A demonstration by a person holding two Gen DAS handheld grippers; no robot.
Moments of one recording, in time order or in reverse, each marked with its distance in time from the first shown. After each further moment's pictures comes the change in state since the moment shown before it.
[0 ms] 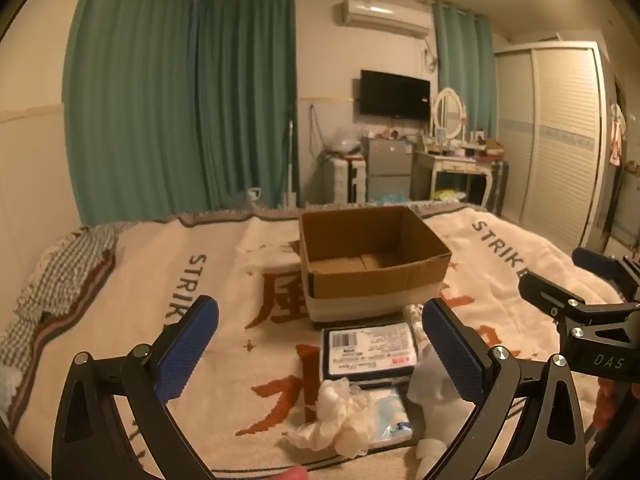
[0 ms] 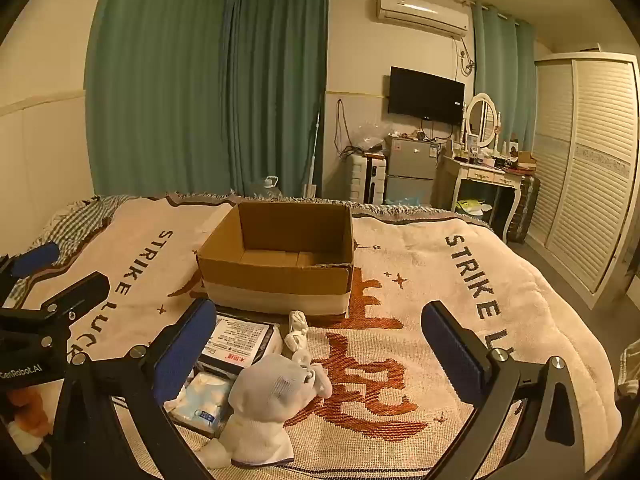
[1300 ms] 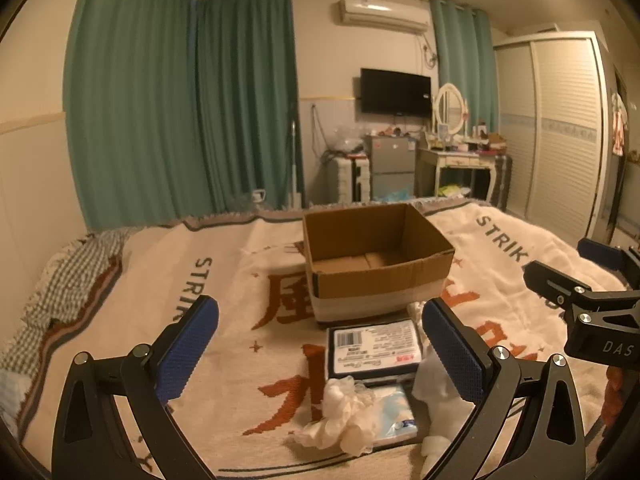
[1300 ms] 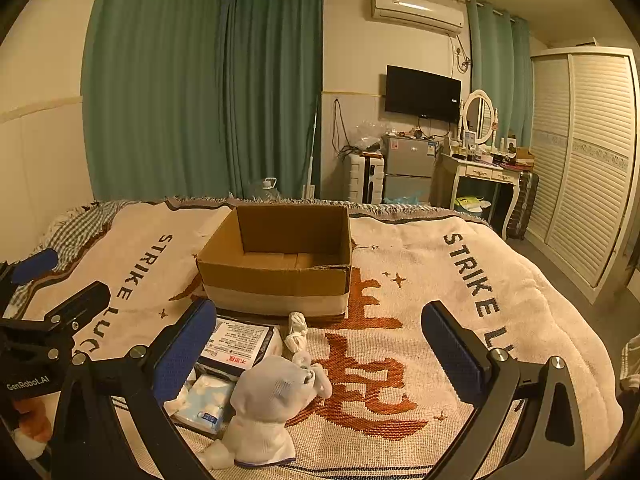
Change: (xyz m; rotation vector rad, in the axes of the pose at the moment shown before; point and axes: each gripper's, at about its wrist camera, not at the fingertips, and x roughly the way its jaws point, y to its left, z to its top) left arm -0.002 -0.005 -0.001 0.029 0.008 0.024; right arm -0.003 -0.003 0.004 0.014 0.002 0.000
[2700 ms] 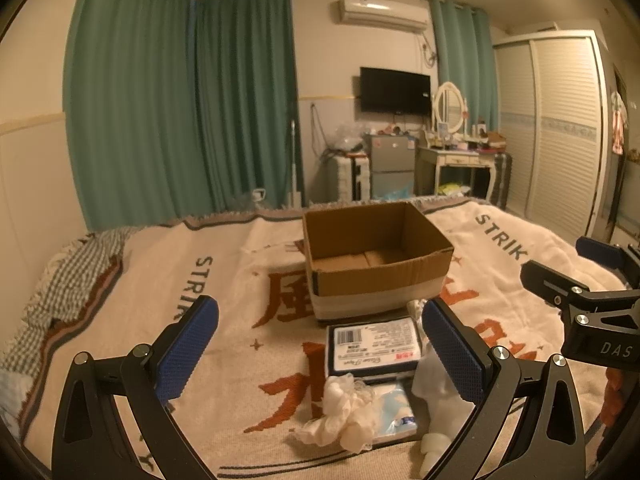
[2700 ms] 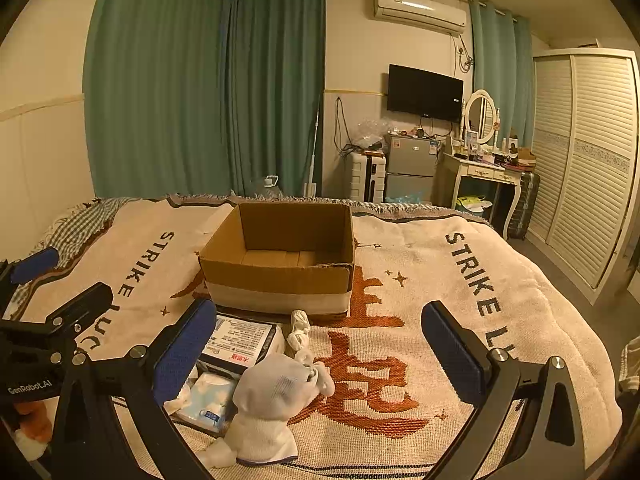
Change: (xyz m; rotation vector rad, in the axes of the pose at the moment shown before) left arm 0.000 0.002 0.000 0.003 0.005 0.000; right arm 0.000 0.003 -0.003 -0.003 0.009 0.003
